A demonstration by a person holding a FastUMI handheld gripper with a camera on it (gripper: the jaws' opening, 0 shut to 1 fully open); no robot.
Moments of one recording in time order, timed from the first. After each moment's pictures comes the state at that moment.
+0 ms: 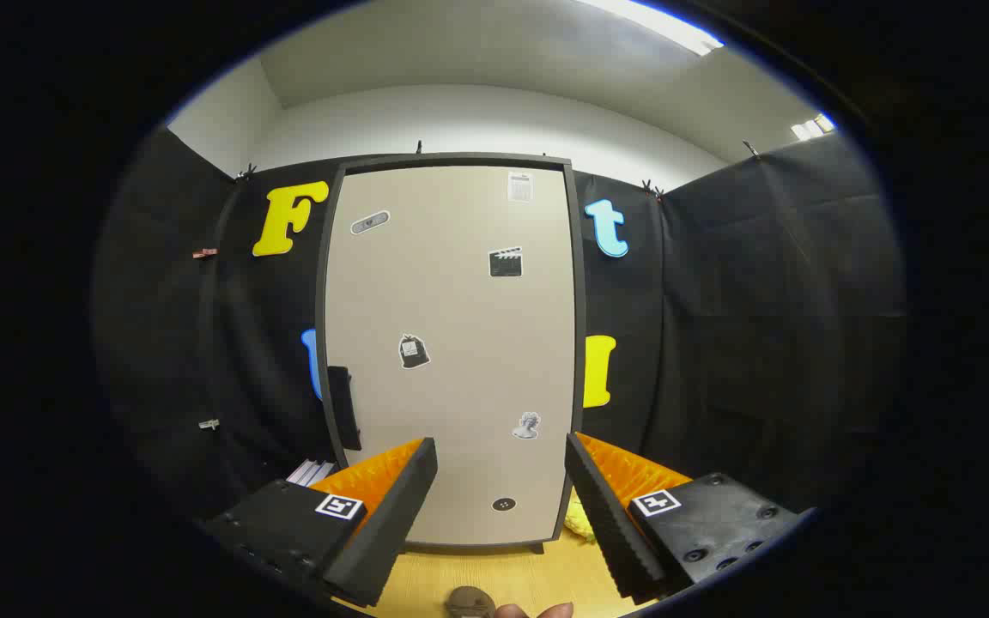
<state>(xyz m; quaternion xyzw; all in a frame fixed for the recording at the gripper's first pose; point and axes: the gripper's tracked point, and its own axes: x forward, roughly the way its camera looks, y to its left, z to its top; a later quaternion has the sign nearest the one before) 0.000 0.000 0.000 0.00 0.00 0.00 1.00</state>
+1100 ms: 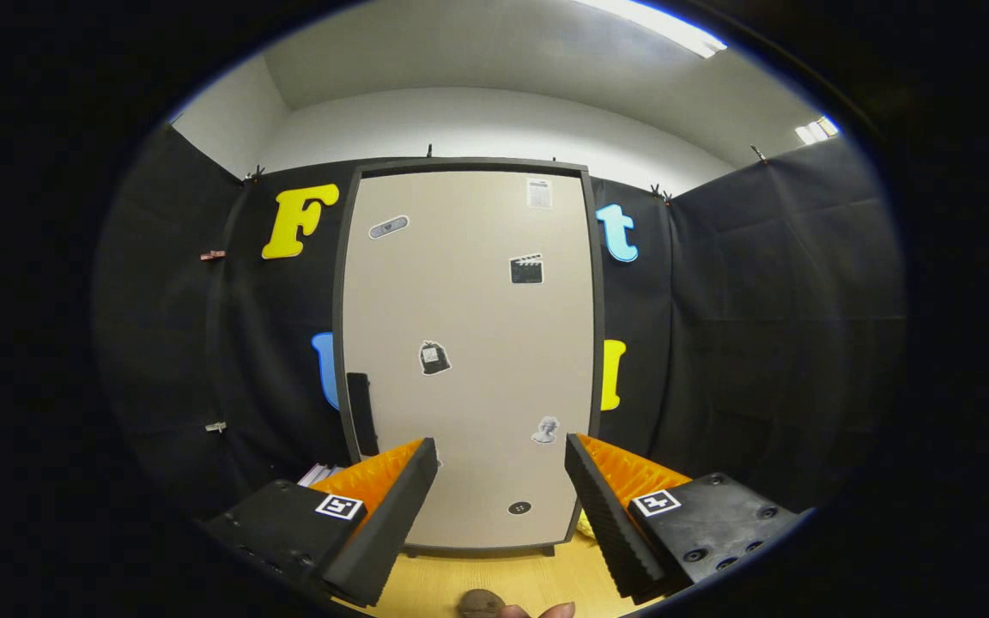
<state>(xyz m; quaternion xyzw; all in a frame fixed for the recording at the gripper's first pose) 0.005 0.037 0.010 0.00 -0.01 0.02 1.00</state>
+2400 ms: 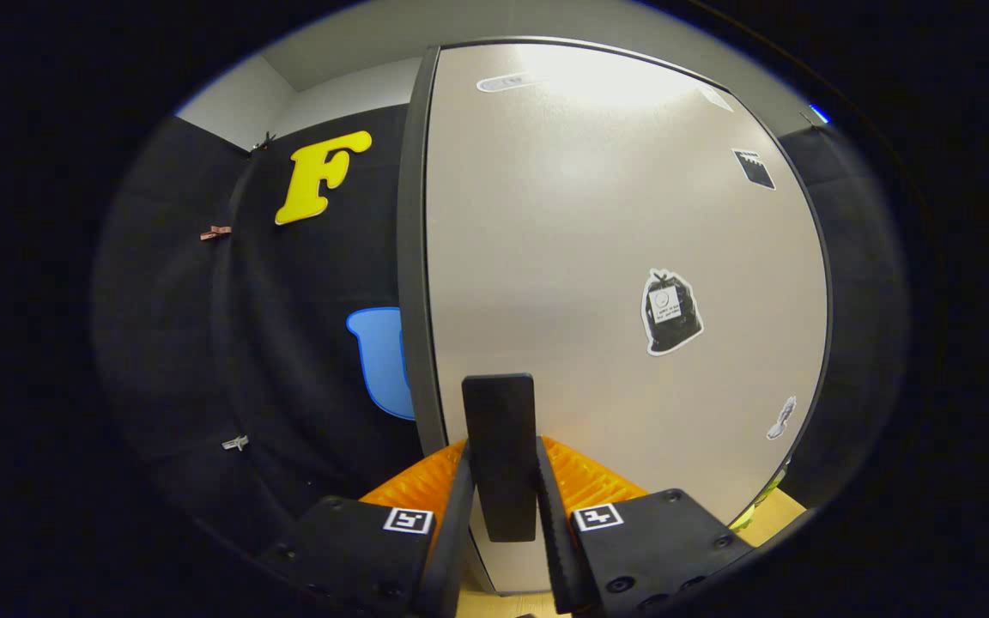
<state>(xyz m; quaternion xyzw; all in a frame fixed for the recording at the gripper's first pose) 0.192 0.219 -0.071 0.04 0.04 0.07 1.00</state>
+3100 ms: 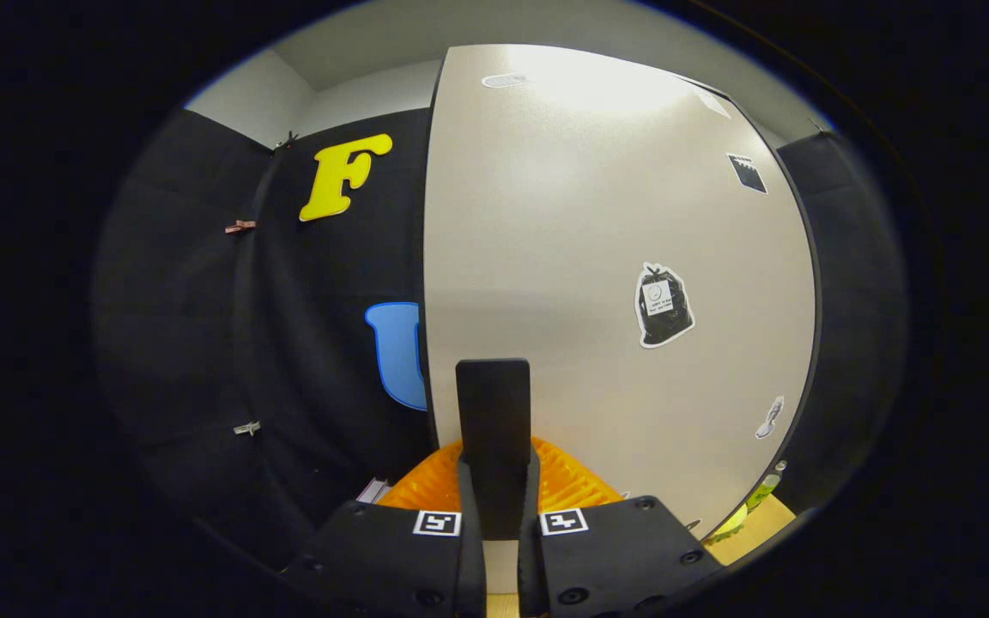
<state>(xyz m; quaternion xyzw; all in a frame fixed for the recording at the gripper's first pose) 0.147 0.205 -0.066 0.02 0.03 0.12 0.99</state>
